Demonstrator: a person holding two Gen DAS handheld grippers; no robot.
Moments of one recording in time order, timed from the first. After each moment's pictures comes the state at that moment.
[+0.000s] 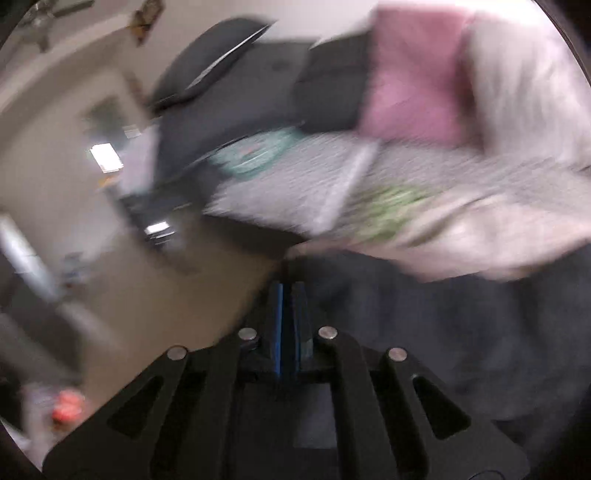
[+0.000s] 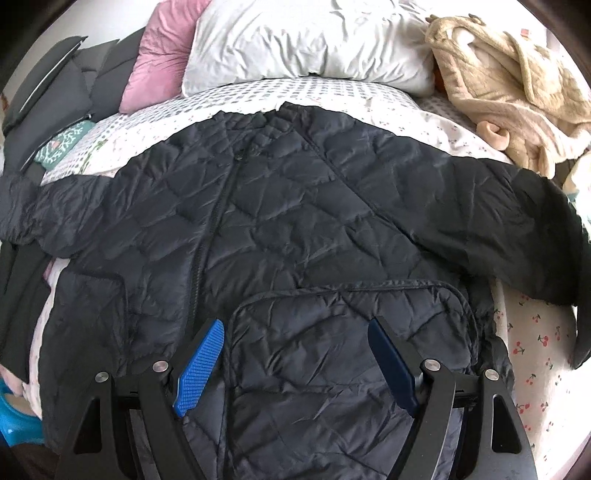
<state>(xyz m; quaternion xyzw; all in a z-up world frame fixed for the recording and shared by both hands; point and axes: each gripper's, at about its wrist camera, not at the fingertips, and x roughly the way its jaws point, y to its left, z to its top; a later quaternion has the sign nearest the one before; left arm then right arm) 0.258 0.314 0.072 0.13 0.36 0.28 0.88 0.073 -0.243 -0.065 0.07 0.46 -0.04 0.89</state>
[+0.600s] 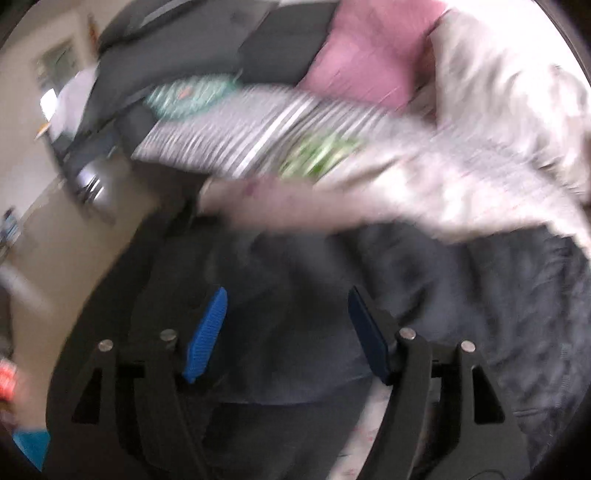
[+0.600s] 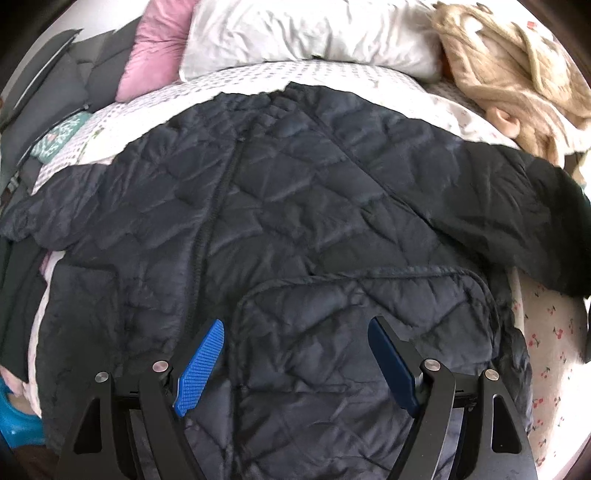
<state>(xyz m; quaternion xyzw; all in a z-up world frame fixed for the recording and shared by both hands) 0.254 0.295 -0.016 0.00 0.43 0.16 0.89 0.085 -0.245 -0.076 0.08 0.48 -0.04 0.87</state>
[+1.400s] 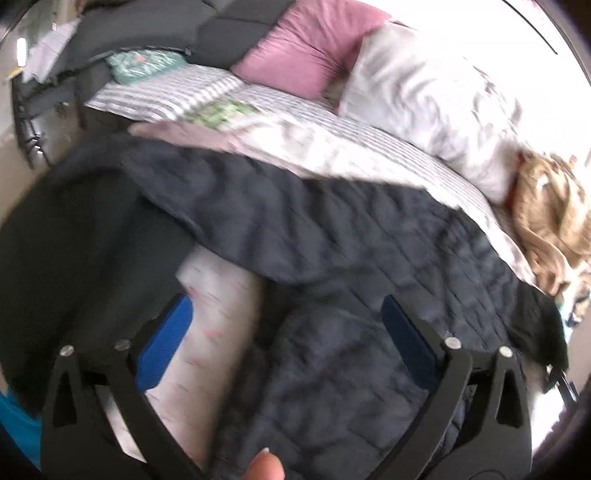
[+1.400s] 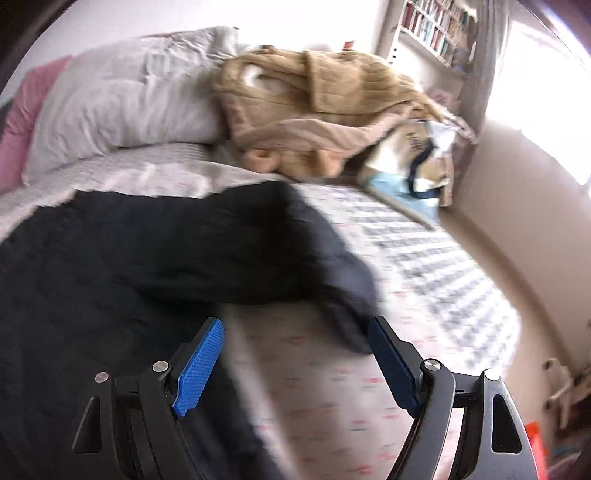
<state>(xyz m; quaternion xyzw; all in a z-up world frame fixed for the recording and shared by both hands) 0.111 0.151 -0.003 -0.12 0.41 0.00 0.90 -0.033 -0.421 -0.030 0.03 0.35 -0.38 0.86</state>
